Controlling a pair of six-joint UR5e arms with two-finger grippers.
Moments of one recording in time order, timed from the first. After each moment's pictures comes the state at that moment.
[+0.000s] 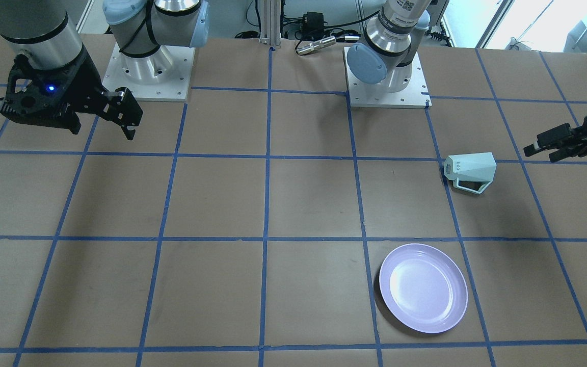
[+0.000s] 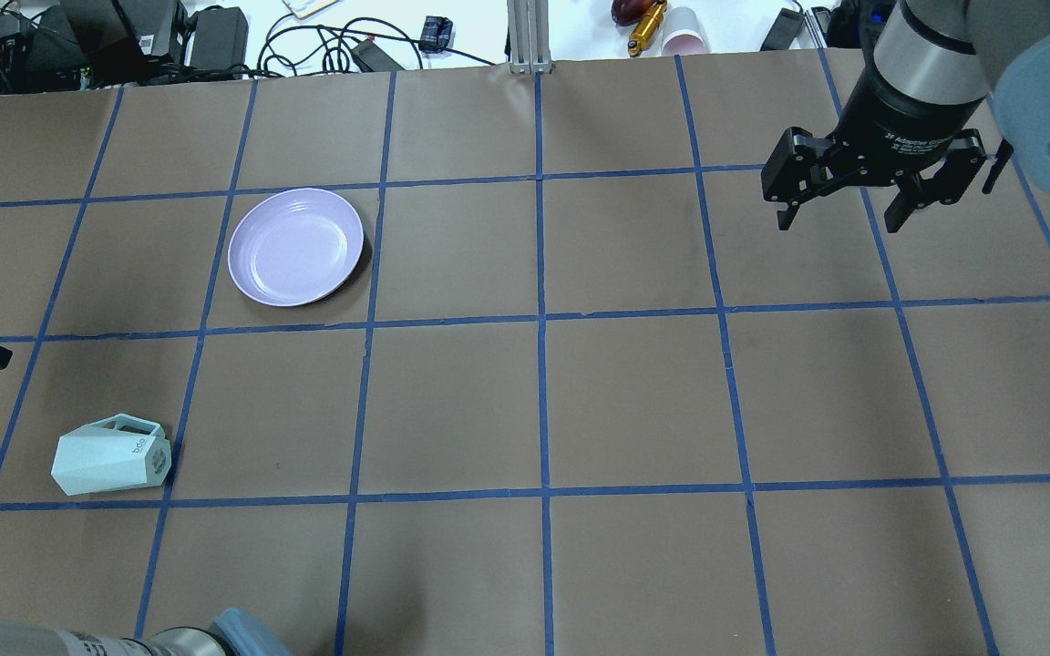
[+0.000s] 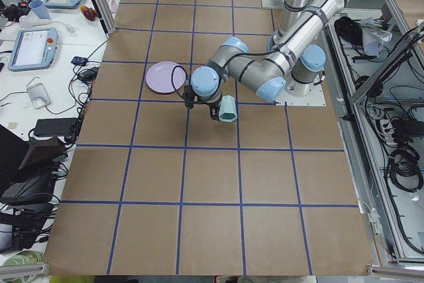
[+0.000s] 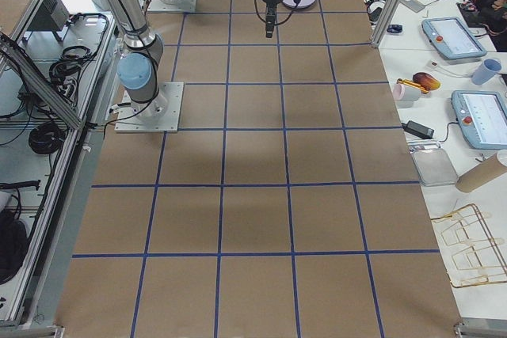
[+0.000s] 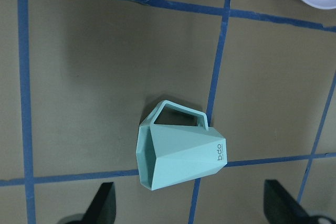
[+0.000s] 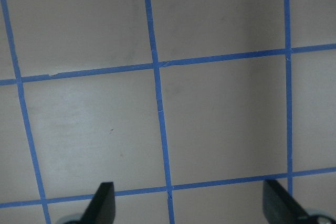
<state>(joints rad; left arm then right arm) -0.71 -1.78 -1.69 -1.63 1.43 0.85 1.52 -1.59 1.63 -1.60 -1.59 0.04</state>
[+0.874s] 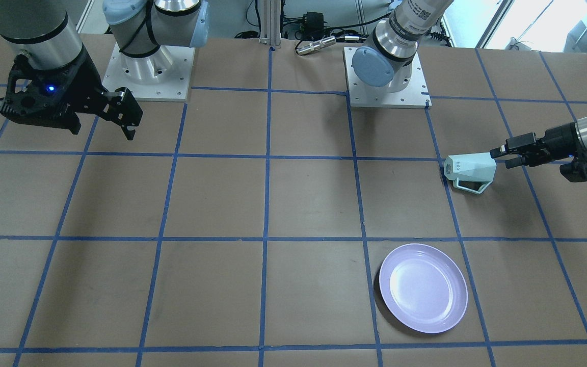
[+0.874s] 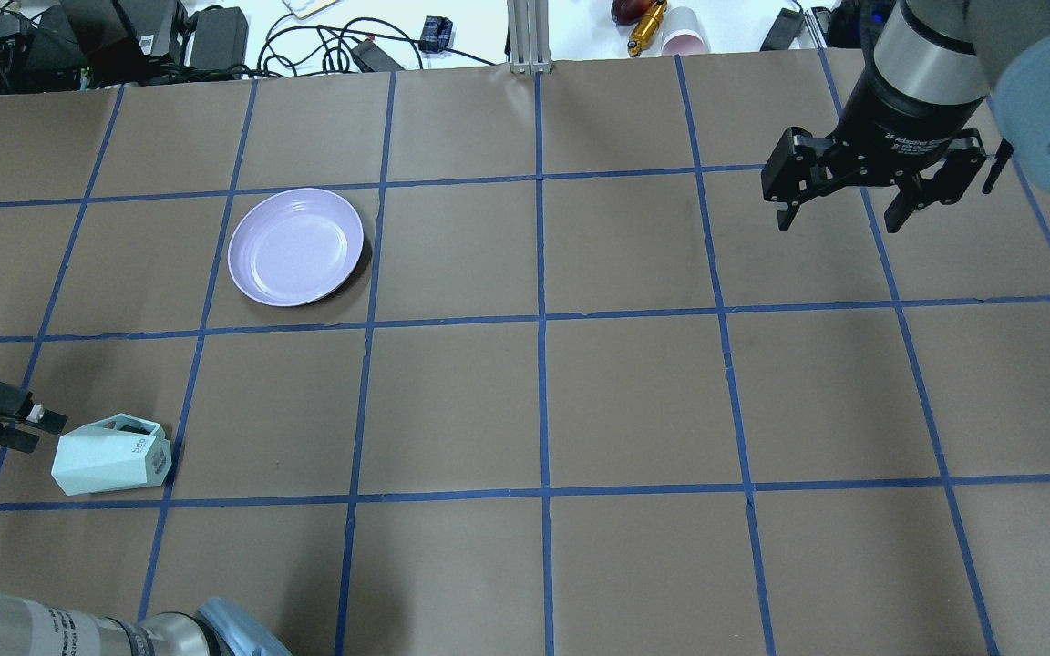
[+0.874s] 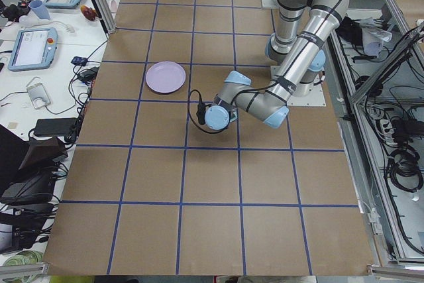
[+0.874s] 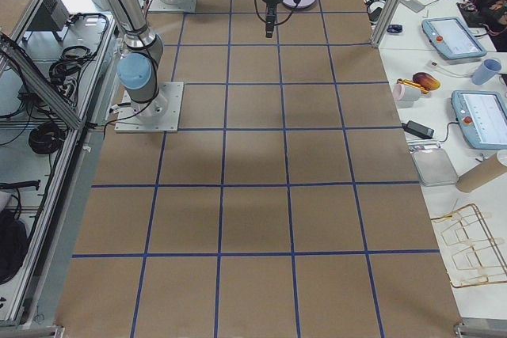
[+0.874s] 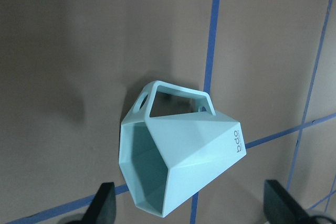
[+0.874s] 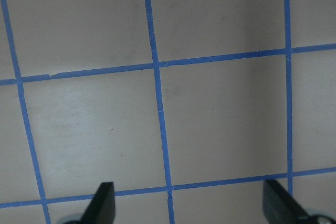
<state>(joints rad) -0.62 -1.88 -1.84 -1.63 1.35 1.00 1.52 -1.59 1.63 -1.60 -1.59 0.04</state>
